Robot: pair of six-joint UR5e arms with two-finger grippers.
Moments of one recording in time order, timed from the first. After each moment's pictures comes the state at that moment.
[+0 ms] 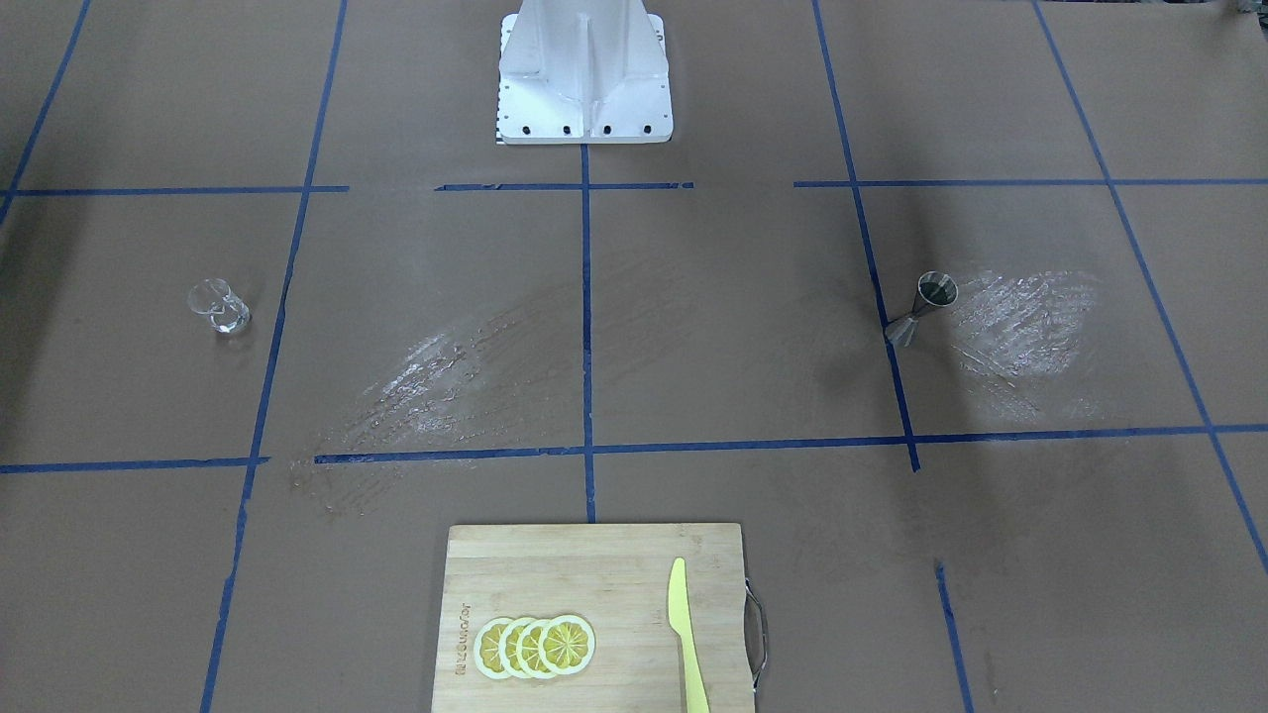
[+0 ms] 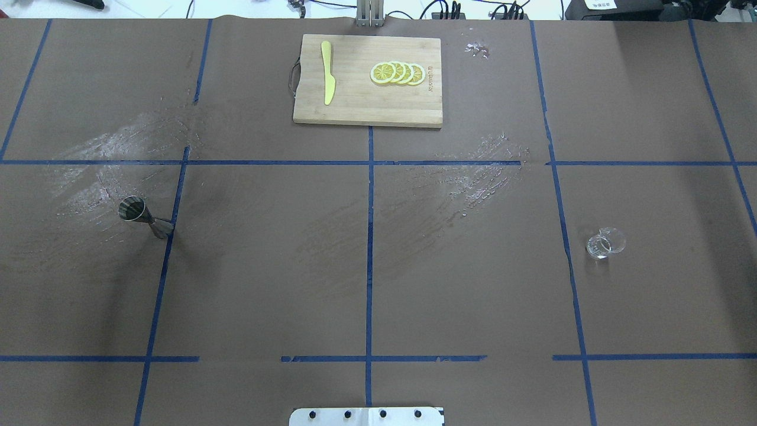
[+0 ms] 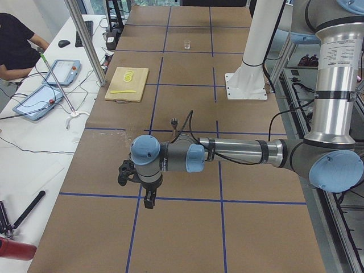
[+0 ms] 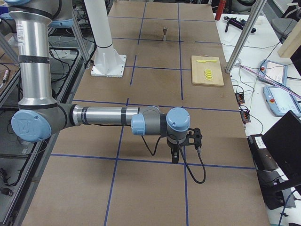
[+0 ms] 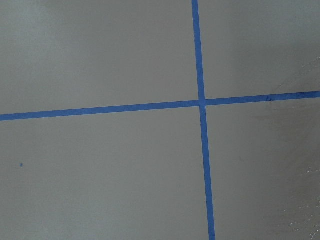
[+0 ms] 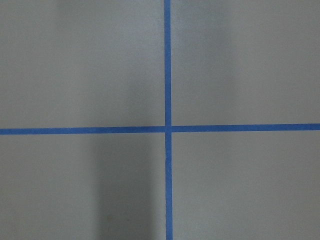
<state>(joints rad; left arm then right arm) -1.62 -1.57 -1.61 -1.55 -2.35 0.10 1.61 -1.58 1.59 -1.47 2.40 0.08</state>
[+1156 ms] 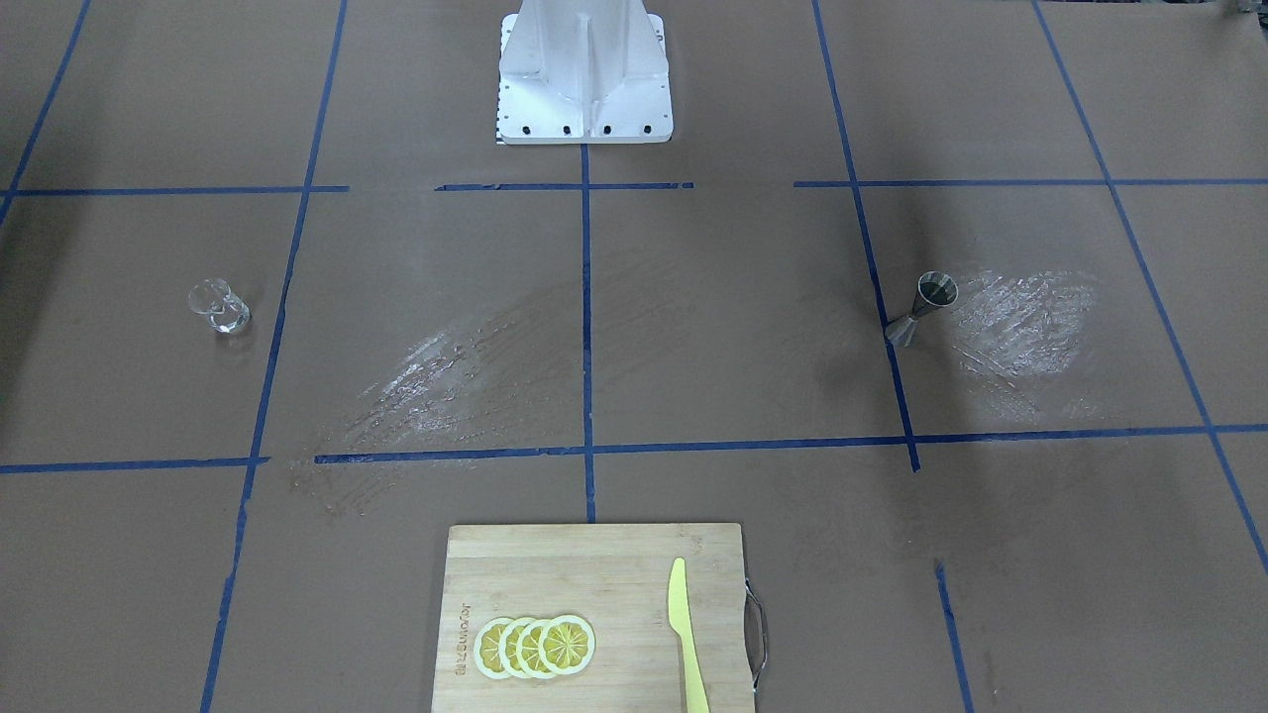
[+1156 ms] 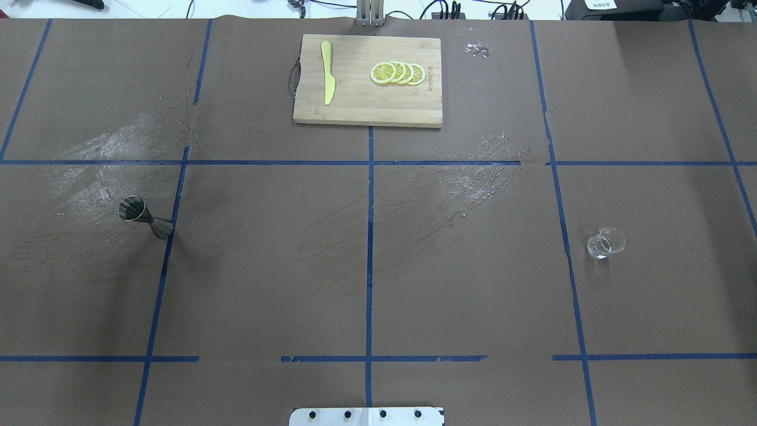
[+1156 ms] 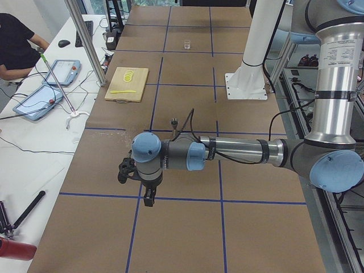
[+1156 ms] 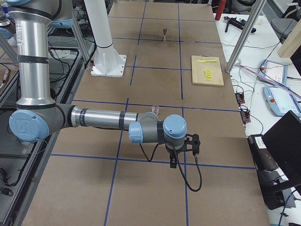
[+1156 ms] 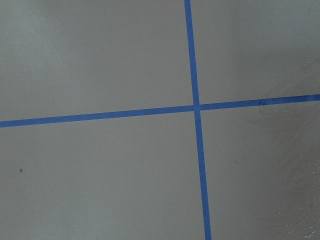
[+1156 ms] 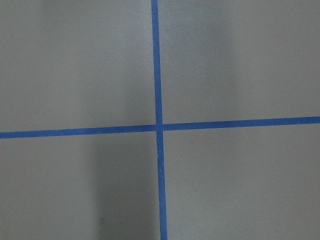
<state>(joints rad) -1.63 -1.57 -1.62 -1.55 -2.36 0.09 1.61 -1.59 1.56 -1.43 2.40 0.11</state>
